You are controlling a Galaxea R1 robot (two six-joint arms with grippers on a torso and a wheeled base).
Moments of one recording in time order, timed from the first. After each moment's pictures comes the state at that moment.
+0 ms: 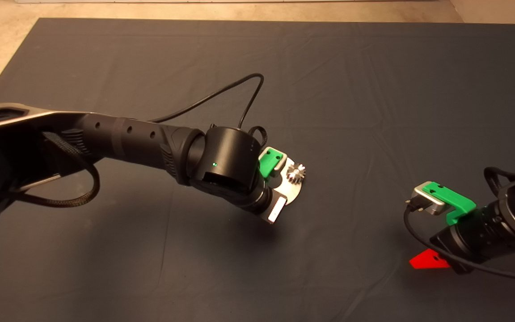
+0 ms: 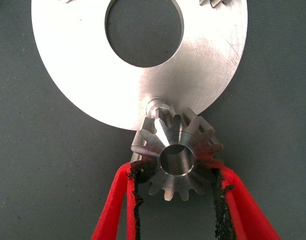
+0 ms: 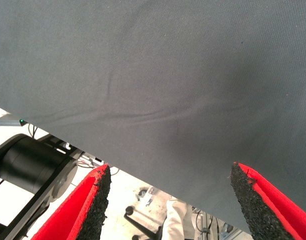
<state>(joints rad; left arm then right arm) -0.28 2.77 -0.87 0.63 1.53 -1.32 0.33 2.04 -0.47 -0.21 -1.41 1.17</state>
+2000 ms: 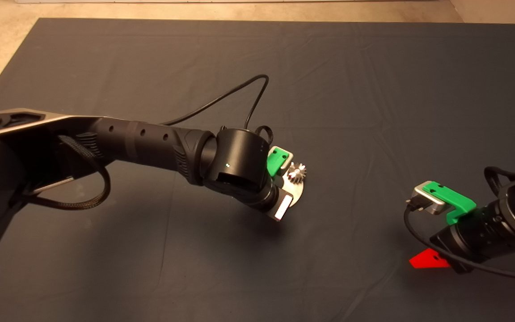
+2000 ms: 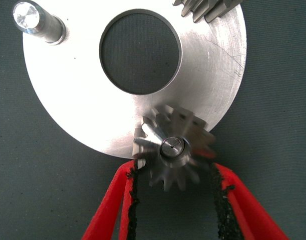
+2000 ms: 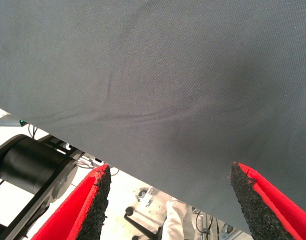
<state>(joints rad) -0.26 2.80 -0.92 0.66 1.51 -1.29 0.33 2.04 -0.47 -0.21 -1.41 1.17</state>
